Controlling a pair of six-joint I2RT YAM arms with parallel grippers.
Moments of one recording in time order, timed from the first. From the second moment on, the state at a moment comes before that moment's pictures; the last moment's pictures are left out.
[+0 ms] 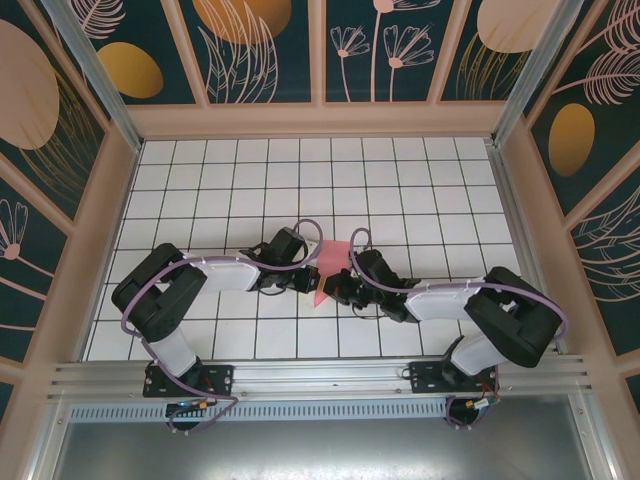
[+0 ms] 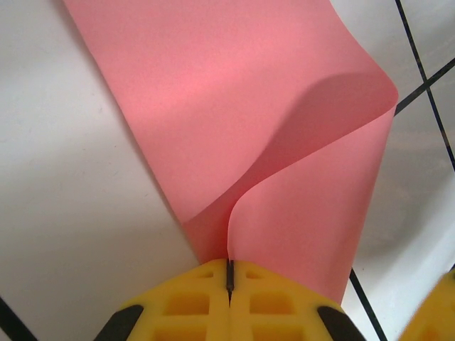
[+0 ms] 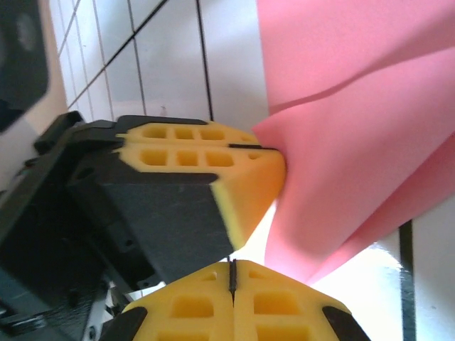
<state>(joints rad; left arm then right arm) -0.74 1.72 0.76 -0.01 0.33 -0.42 0.87 1.47 0.44 0.38 -0.26 1.21</state>
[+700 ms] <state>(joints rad) -0.74 1.73 0.77 -0.01 0.33 -0.42 0.87 1.61 0.45 0.44 -0.30 1.20</state>
